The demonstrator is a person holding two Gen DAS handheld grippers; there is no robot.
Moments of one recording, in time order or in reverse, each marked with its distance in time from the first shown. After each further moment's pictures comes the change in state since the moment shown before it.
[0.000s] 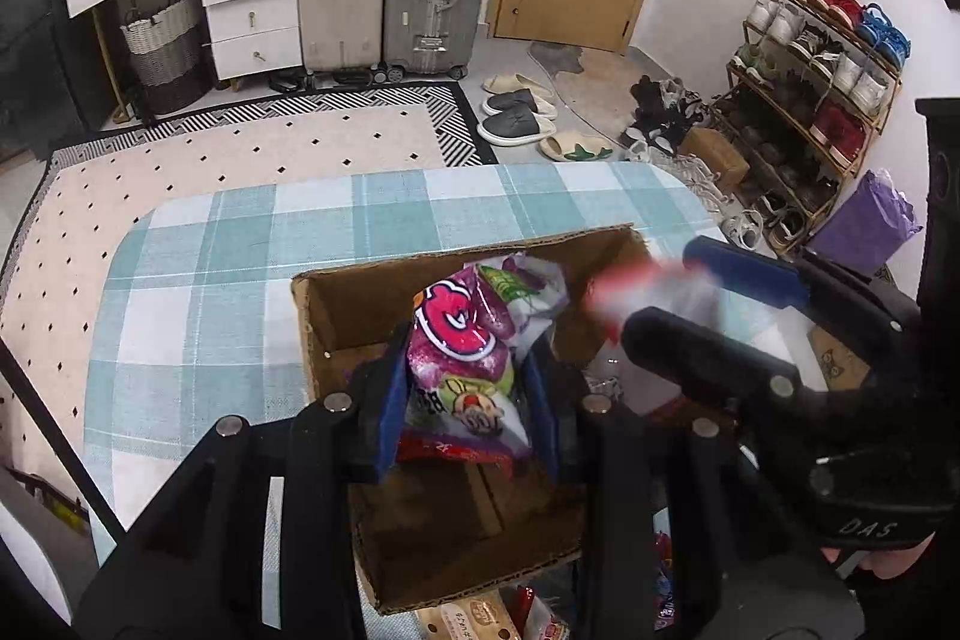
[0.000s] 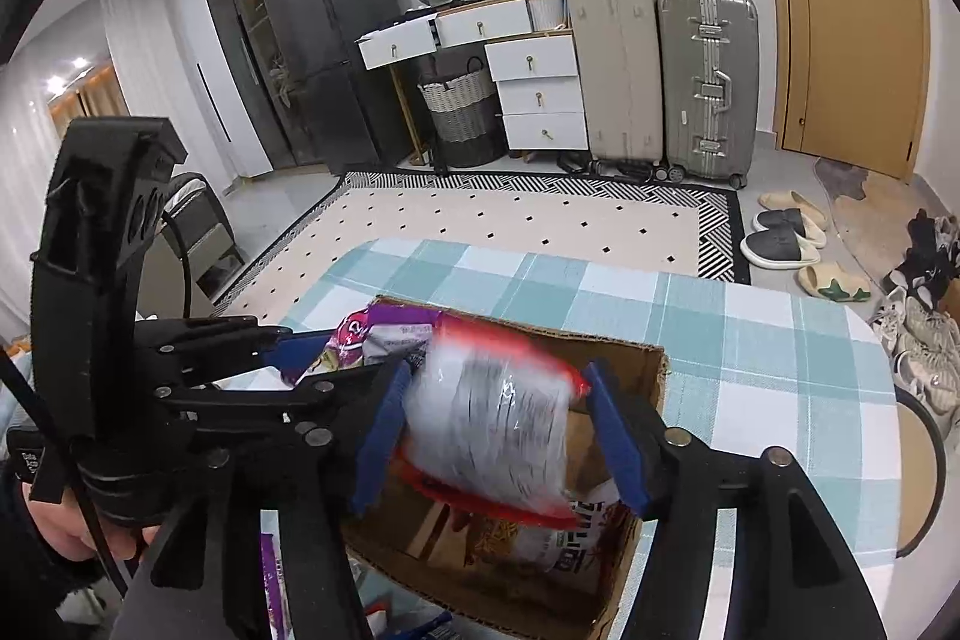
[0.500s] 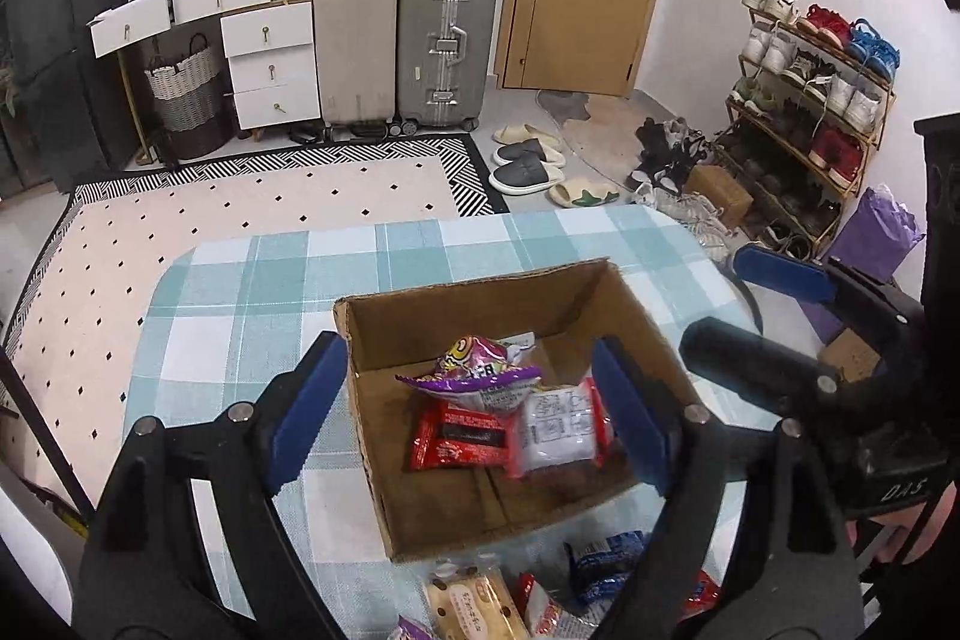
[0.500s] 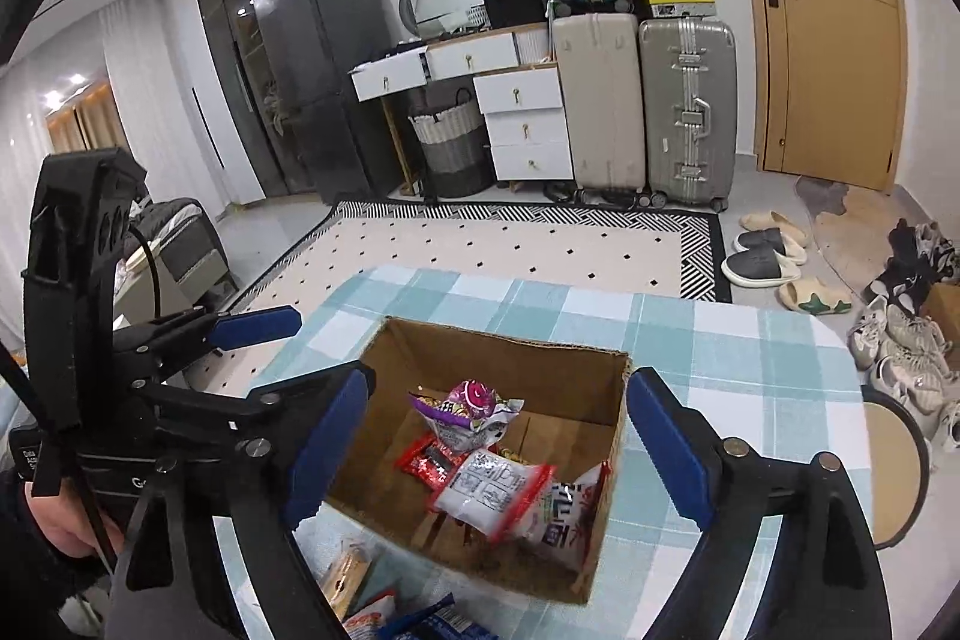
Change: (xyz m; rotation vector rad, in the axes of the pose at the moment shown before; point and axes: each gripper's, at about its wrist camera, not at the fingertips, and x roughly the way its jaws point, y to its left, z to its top) left arm -0.071 -0.009 -0.015 0.024 -0.127 0.028; right arm -0.050 0.003 -0.007 0.010 -0.079 -0.036
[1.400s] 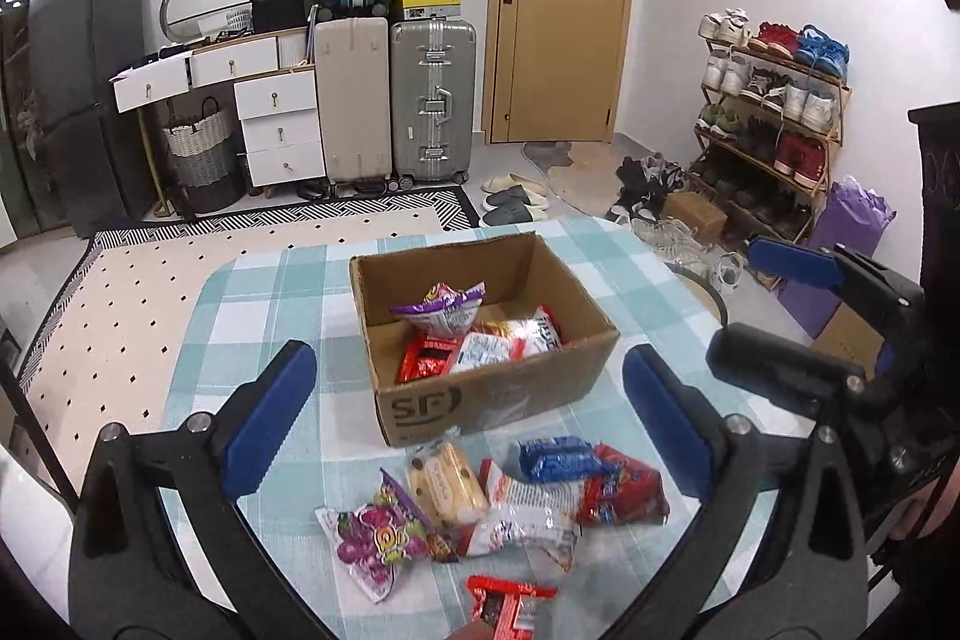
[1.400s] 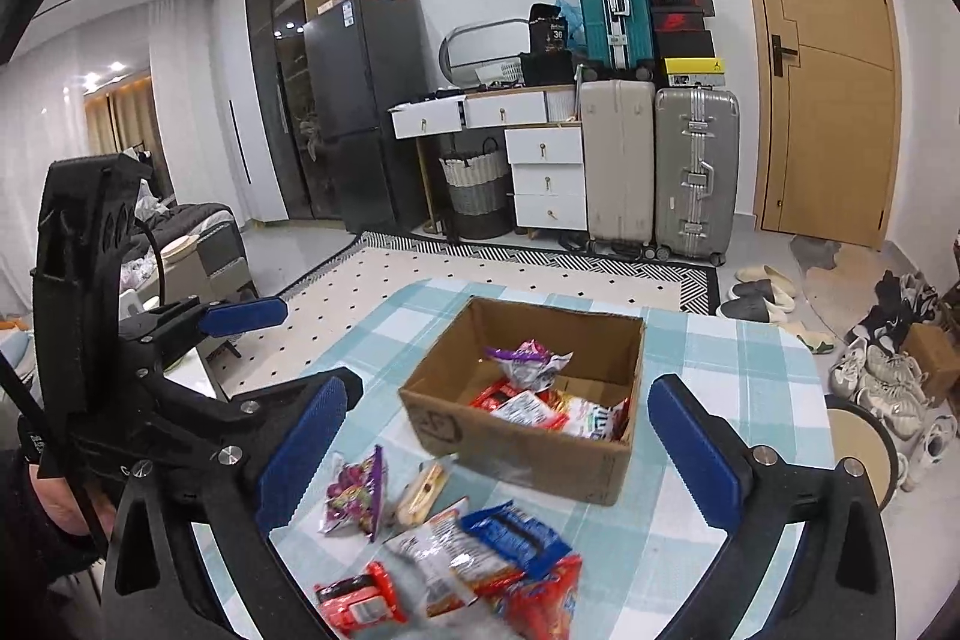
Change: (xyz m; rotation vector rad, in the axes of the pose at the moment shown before) left arm -0.162 -0.040 -0.097 0.067 -0.161 0.013; right arm -0.144 0.072 -0.080 -0.088 -0.141 0.002
